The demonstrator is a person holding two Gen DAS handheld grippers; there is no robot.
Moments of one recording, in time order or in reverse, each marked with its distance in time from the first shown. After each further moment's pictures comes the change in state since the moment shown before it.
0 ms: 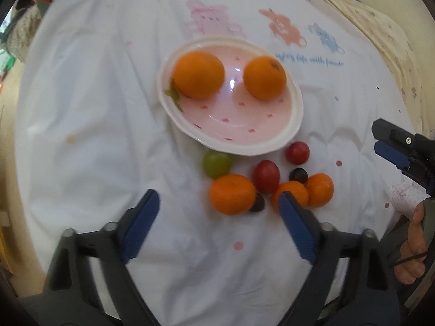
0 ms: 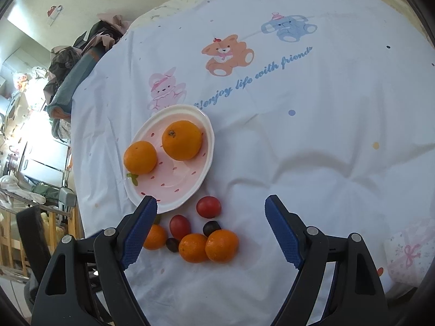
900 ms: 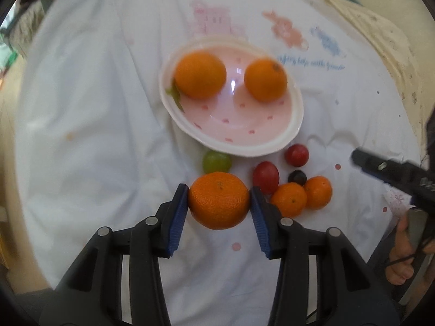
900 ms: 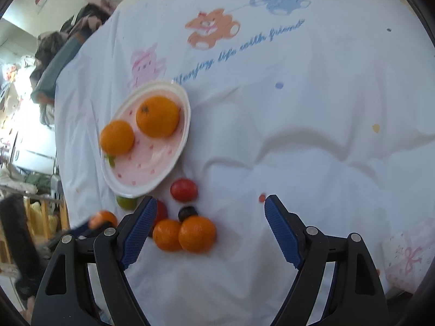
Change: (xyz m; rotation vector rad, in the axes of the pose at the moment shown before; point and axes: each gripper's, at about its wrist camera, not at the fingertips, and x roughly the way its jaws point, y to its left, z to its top) left arm -0.017 0.003 -0.003 -0.011 -0.049 0.021; right arm 0.027 -0.018 -0.010 0.006 0.154 -0.031
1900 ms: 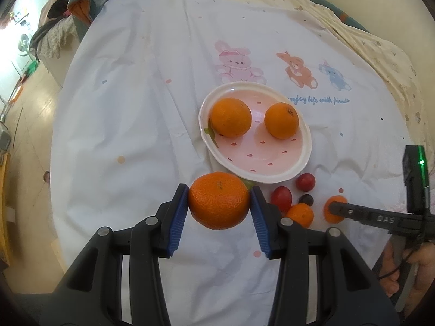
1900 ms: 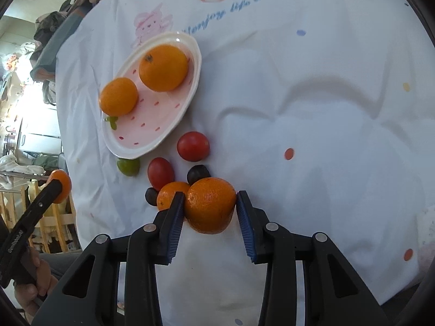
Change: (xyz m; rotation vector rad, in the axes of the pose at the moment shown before) left arm -0.042 0.020 0.004 -0.030 -0.139 0.066; right arm 0.019 0.005 -0.021 -0.009 0.113 0.036
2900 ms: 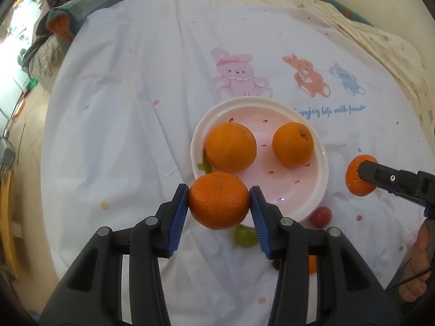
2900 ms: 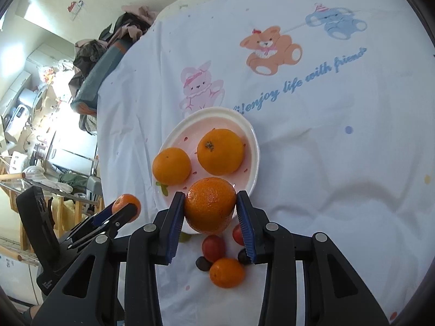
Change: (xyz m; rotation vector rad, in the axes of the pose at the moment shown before) left arm 0.054 -0.016 0.042 0.055 -0.014 0.053; right arm -0.016 0.036 0.068 -0.083 -0.191 0.167
